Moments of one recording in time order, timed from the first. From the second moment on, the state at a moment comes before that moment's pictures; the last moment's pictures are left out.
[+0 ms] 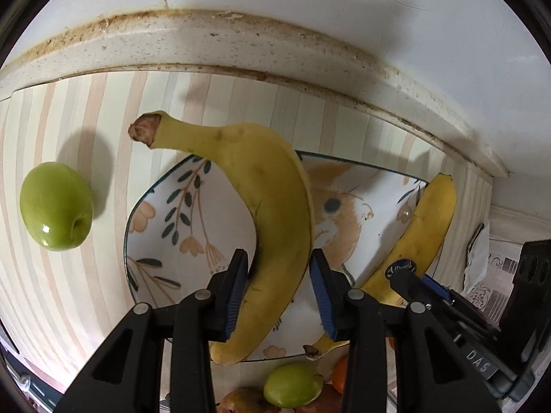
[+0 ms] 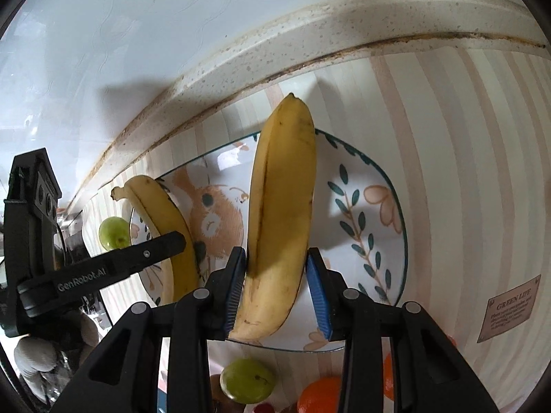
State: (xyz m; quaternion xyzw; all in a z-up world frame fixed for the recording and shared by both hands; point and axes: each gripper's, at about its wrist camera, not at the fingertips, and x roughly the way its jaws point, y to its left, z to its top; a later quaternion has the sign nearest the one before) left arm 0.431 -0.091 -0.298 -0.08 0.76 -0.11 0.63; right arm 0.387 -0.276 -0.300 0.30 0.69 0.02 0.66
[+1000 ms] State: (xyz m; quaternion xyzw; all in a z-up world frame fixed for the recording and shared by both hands) left arm 0.368 -0.045 -0.204 0.02 0.65 -0.07 0.76; right arm 0.324 -0.237 -0.211 0.12 0.64 -0.05 0.76
